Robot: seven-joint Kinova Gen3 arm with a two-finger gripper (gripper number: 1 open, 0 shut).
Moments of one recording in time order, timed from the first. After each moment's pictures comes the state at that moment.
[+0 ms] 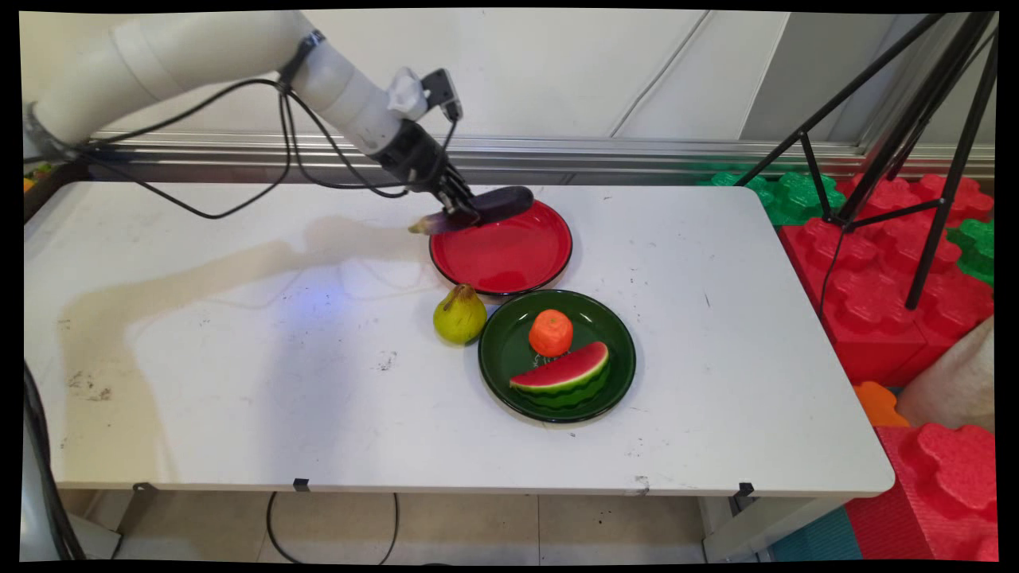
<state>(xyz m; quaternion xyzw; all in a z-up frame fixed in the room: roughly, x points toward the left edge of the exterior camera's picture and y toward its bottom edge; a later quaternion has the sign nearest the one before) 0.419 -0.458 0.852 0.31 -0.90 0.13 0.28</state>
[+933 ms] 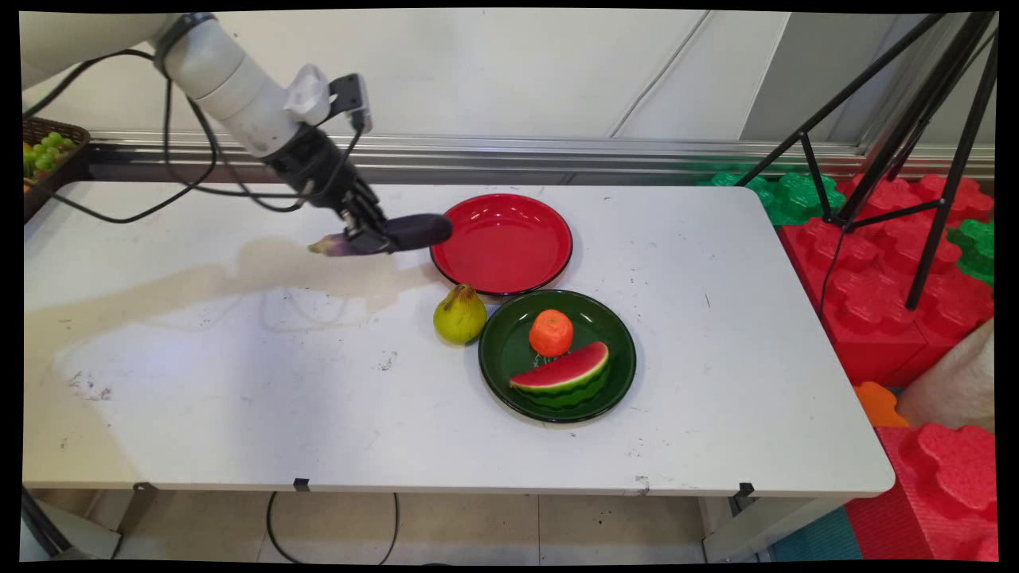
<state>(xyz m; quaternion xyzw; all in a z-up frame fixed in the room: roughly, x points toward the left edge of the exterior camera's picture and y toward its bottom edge) 0.471 -0.360 0.894 0.32 -0.92 0.10 0.21</state>
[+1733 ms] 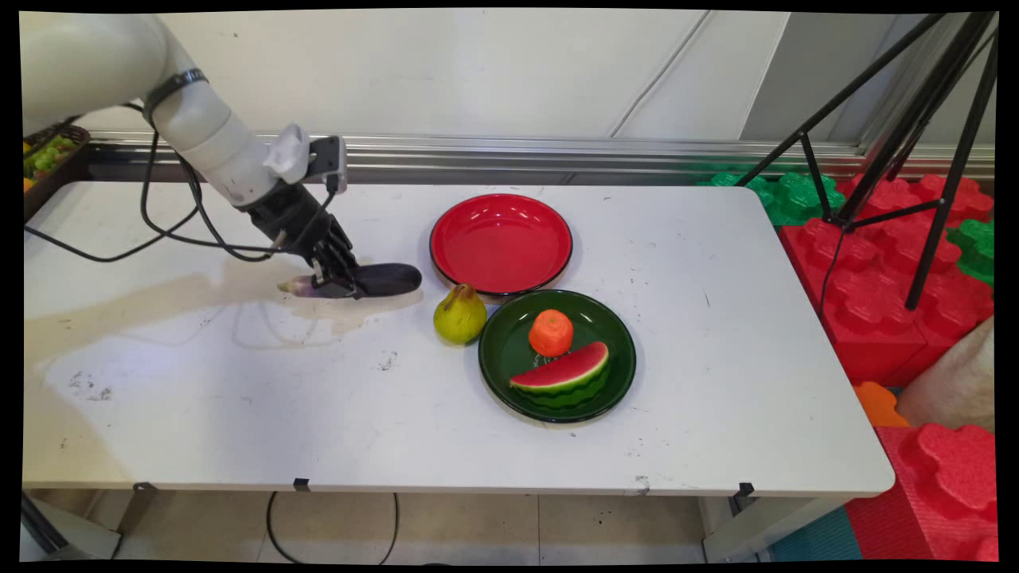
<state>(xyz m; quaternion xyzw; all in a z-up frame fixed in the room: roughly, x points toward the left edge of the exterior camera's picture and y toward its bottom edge) 0.495 -0.336 0.842 0.30 -0.94 0.07 0.17</state>
